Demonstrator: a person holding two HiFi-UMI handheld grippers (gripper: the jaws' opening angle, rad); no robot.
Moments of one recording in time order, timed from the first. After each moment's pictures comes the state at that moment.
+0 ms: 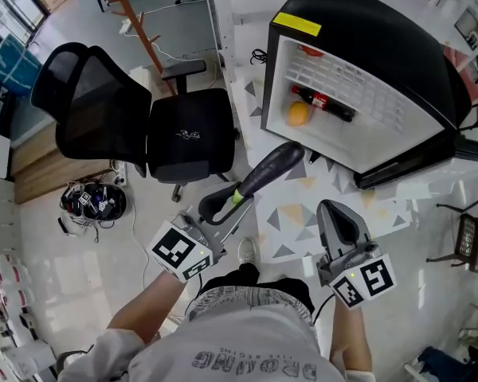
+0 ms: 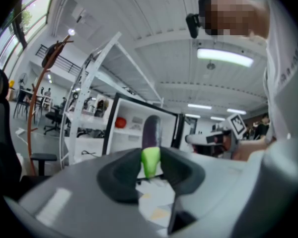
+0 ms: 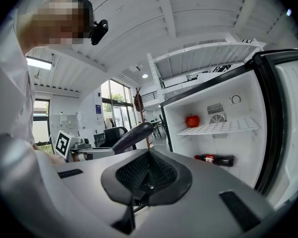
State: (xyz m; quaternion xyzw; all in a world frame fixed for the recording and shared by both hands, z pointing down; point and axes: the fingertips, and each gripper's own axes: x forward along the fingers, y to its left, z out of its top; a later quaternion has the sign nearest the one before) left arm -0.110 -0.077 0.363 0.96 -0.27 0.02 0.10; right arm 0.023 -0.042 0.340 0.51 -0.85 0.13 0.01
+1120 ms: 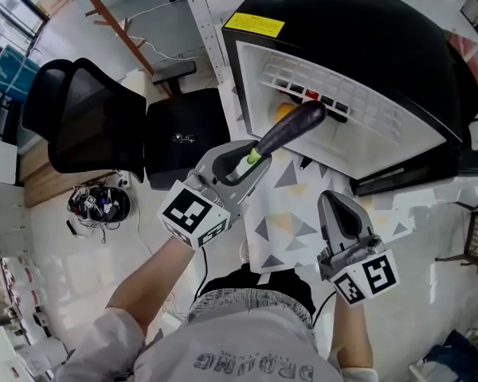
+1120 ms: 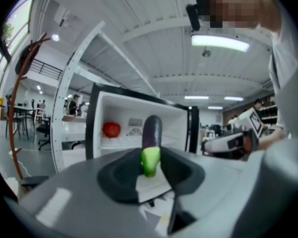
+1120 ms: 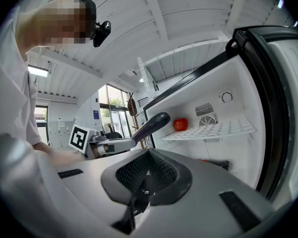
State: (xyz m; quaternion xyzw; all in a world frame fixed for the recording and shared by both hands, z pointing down) left arm -0.005 -0.178 0.349 0.96 -0.26 0.05 0.04; right arm 0.088 -0.095 0.349 0.51 -0.85 0.14 -0.02
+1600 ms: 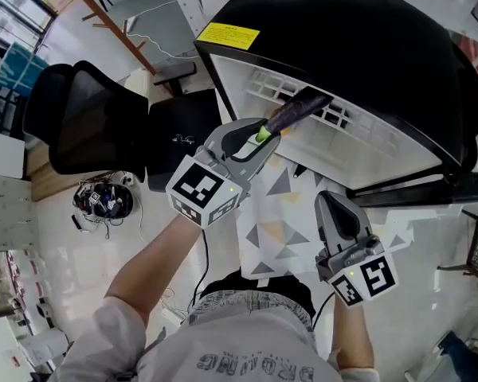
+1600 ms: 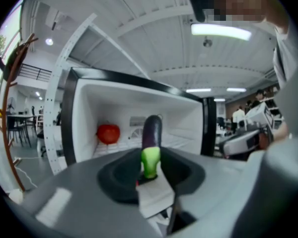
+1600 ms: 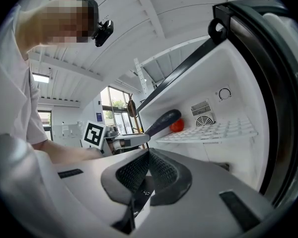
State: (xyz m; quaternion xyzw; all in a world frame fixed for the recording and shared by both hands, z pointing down) left arm 0.052 -0.238 0.349 0.96 -0.27 0.09 0.02; right arm 0.121 -0.124 0.355 0.48 -0.86 0.15 -0.03
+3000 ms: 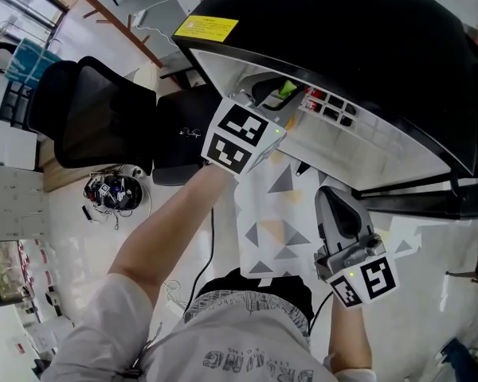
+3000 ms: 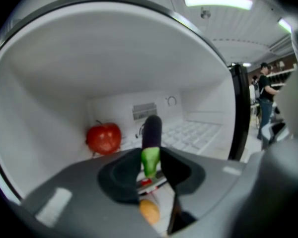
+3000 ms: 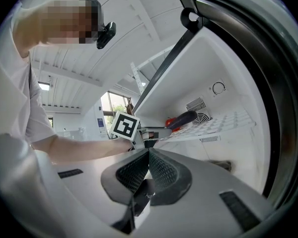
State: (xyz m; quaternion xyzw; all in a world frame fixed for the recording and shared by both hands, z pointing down) left arm 0.118 -0.322 0.367 0.93 -0.31 0.19 -0.03; right arm 0.139 -0.138 0.369 0.47 -0.86 0.16 -0.07
